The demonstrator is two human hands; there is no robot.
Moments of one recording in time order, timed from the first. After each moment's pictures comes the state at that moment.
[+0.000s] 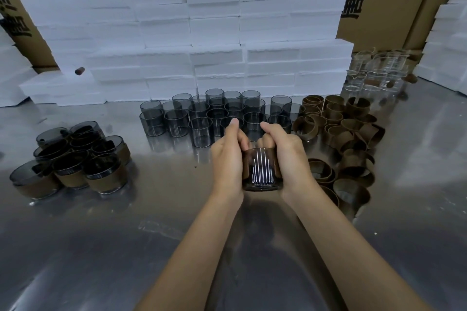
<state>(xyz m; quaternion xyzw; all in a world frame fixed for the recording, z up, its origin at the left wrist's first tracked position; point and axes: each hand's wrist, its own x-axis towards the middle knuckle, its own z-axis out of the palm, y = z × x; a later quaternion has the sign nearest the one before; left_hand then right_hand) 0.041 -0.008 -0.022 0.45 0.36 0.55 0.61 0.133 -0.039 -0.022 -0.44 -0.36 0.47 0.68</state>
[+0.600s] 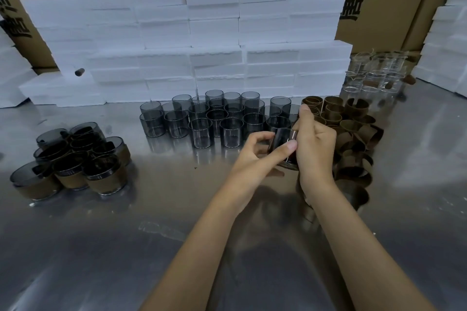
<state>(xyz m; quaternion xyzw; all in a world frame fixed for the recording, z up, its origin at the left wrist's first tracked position) 0.051 -0.014 -0.032 0.56 0.30 0.38 0.67 0.162 -0.037 -0.015 -0.54 -0.33 0.17 0.75</state>
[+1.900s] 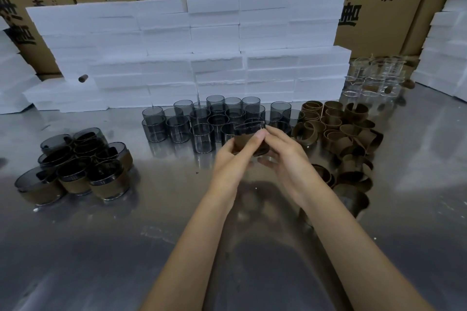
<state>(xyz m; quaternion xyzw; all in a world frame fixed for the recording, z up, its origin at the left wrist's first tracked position) 0.035 0.002 -0.026 0.52 0.38 0.46 0.62 0.153 -0.031 -0.027 -0.49 -0.39 0.45 0.64</state>
